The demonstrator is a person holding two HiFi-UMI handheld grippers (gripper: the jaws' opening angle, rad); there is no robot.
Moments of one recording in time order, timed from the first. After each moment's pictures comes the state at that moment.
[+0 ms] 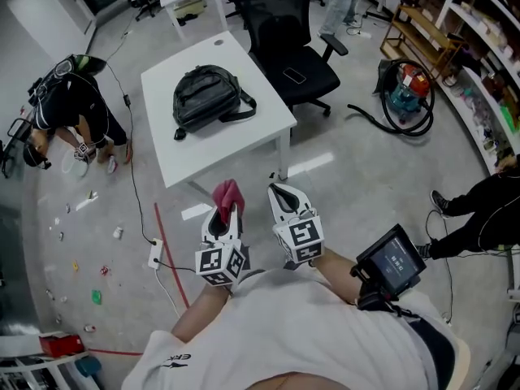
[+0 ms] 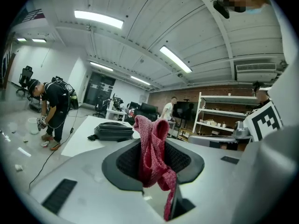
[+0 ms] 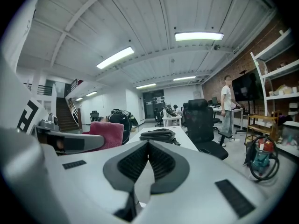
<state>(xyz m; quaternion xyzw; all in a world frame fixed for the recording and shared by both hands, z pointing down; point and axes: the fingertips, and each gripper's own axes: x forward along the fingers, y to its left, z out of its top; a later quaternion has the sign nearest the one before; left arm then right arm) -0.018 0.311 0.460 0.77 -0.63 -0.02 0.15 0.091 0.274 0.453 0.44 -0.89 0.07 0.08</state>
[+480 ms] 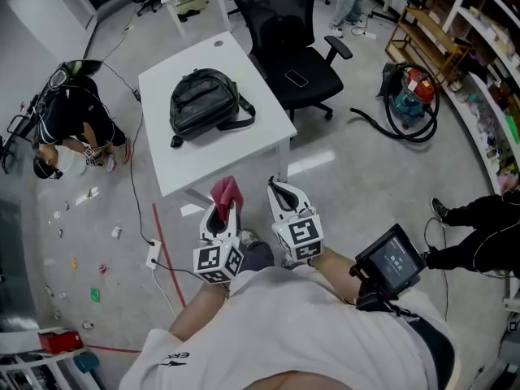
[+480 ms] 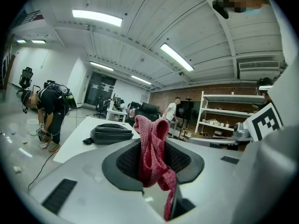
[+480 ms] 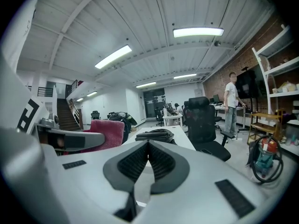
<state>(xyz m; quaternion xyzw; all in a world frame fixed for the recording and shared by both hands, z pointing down) -0.007 0.253 0.455 0.76 -0.63 -0.02 0.15 0.101 0.215 0.455 0.43 -0.90 0.08 0.08</state>
